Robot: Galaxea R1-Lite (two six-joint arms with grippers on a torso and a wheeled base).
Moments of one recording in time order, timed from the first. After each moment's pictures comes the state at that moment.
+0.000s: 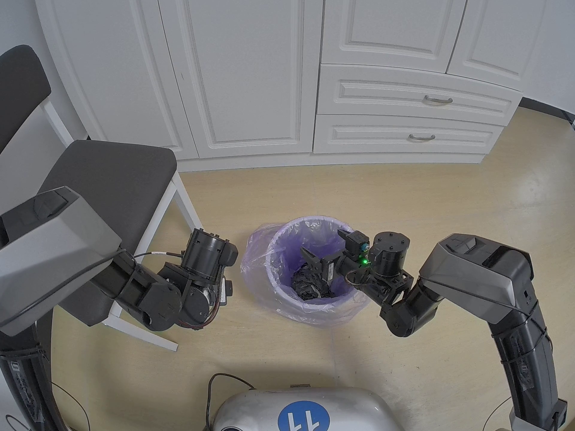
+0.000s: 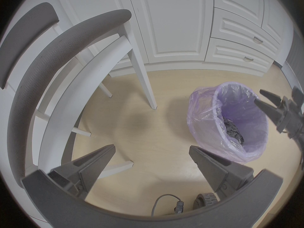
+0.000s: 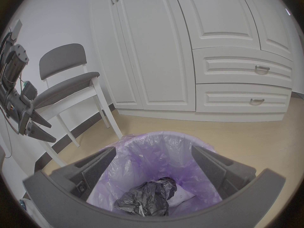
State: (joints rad) left arm -0.52 2.12 -0.94 -0.36 0.59 -0.40; right arm 0.48 2.59 -1.24 -1.35 0.07 -0.04
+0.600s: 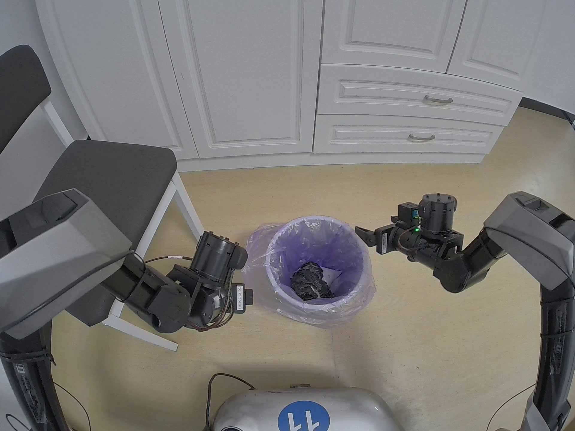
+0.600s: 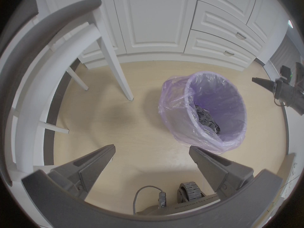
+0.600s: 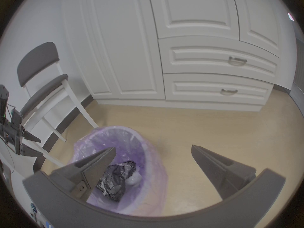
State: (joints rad) left arm -0.55 2.14 -0.96 -0.35 0.39 -0.39; right arm 0.29 2.34 -1.16 -0.96 0.08 -0.03
